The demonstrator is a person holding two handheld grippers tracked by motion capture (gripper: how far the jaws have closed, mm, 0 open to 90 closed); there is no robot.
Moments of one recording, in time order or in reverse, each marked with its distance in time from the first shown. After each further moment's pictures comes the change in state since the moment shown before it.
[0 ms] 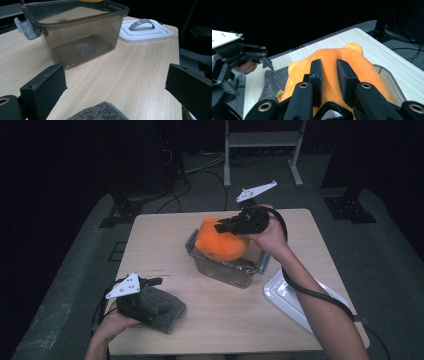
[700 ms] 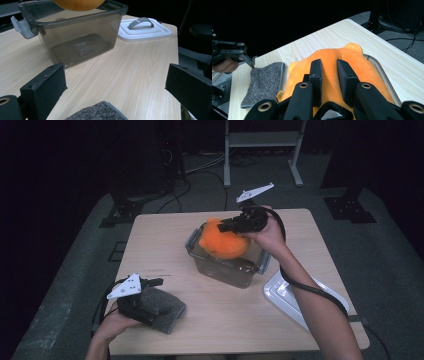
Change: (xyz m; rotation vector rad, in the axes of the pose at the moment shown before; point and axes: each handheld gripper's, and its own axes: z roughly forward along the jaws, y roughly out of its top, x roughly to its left) left arm -0.001 -0.001 0.002 0.006 -0.007 0.002; right arm -0.028 -0.013 0.016 0.034 -0.033 0.048
